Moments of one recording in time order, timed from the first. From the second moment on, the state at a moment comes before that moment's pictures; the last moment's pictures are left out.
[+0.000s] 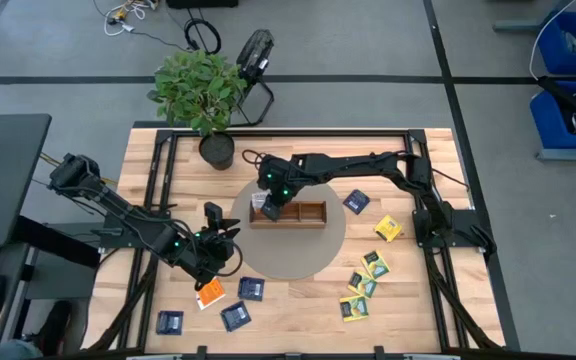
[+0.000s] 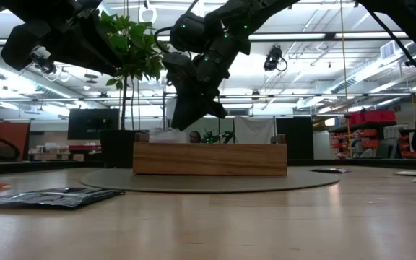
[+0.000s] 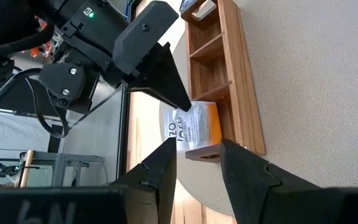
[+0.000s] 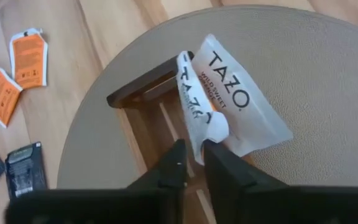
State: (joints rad) left arm -0.59 1.29 0.83 -0.57 -0.98 0.03; right arm -0.16 2.14 1.74 -0.64 -0.20 0.35
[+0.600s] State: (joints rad) left arm -0.59 1.29 0.83 -0.57 -0.98 0.03; right arm -0.18 2.09 1.75 -0.71 -0.05 0.17
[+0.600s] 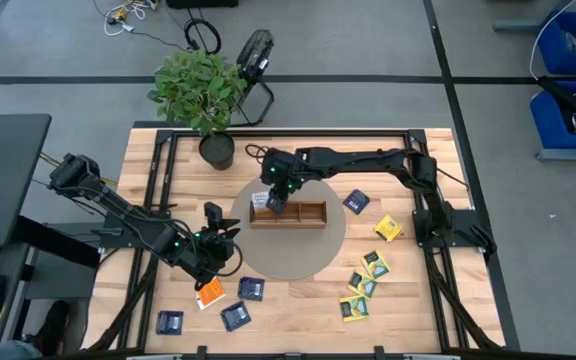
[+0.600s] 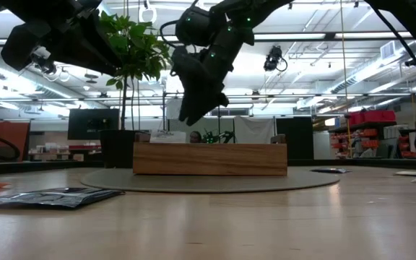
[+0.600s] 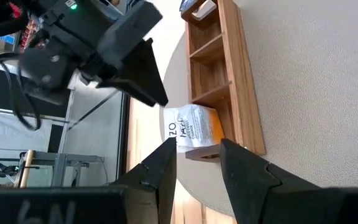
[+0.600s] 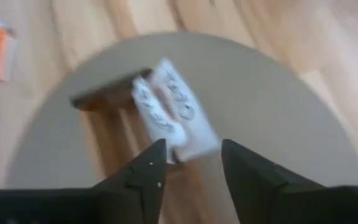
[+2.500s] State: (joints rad) left arm -0.92 1.50 0.83 -1.02 -0.29 -1.88; right arm 0.05 1.54 0.98 -0.21 0.14 0.04
